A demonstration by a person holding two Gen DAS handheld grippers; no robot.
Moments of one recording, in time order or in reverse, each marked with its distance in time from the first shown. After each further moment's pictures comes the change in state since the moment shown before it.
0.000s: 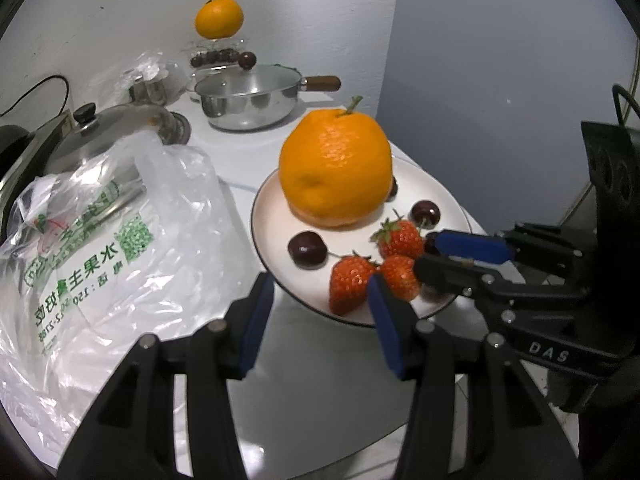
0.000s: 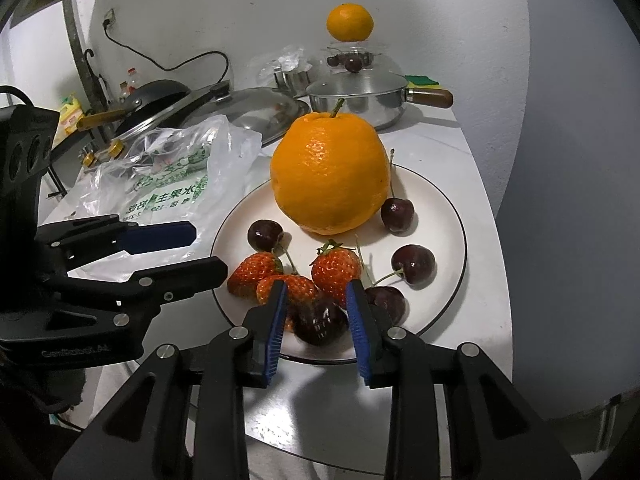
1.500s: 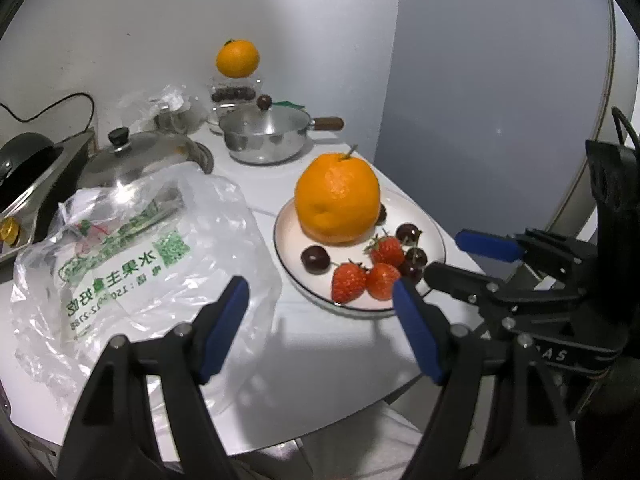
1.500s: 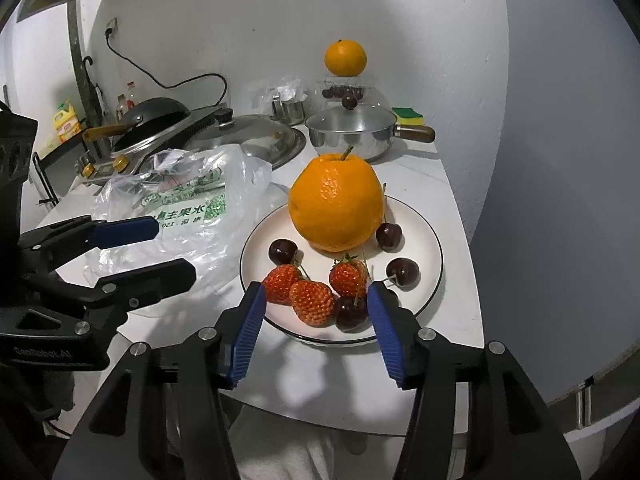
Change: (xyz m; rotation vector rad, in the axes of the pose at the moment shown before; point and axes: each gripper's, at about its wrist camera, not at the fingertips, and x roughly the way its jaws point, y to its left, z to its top) left arm -0.067 0.003 -0.012 -0.020 -0.123 0.012; right arm -0.048 0.029 -0.002 -0.019 -0.089 -0.082
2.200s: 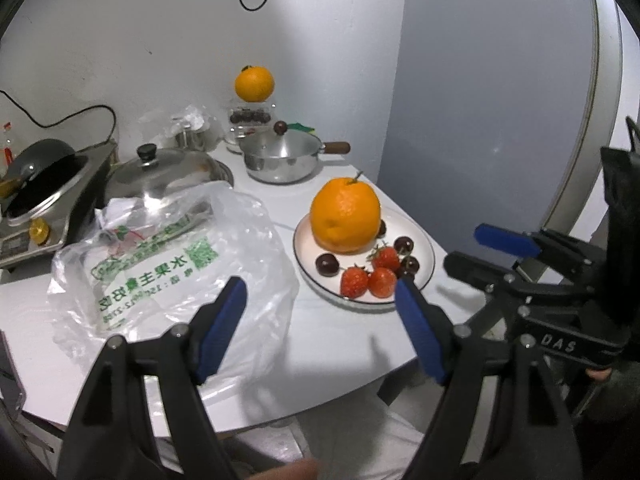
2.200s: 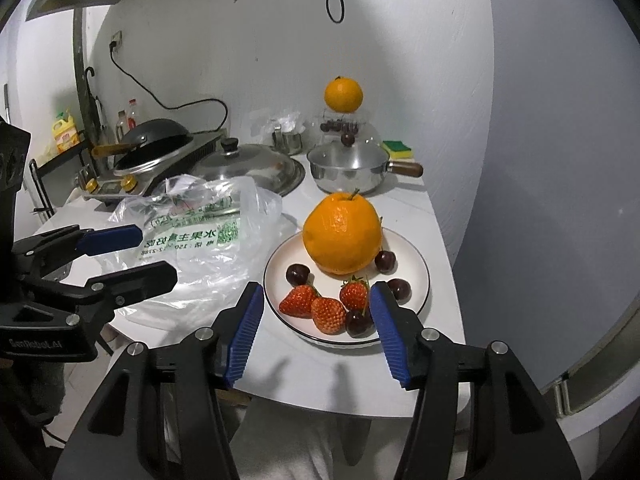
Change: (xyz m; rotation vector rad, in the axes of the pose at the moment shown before) left arm -0.061 0.008 -0.003 -0.009 -0.062 0.022; right arm -0.050 0.033 0.006 -0.014 -0.097 -0.068
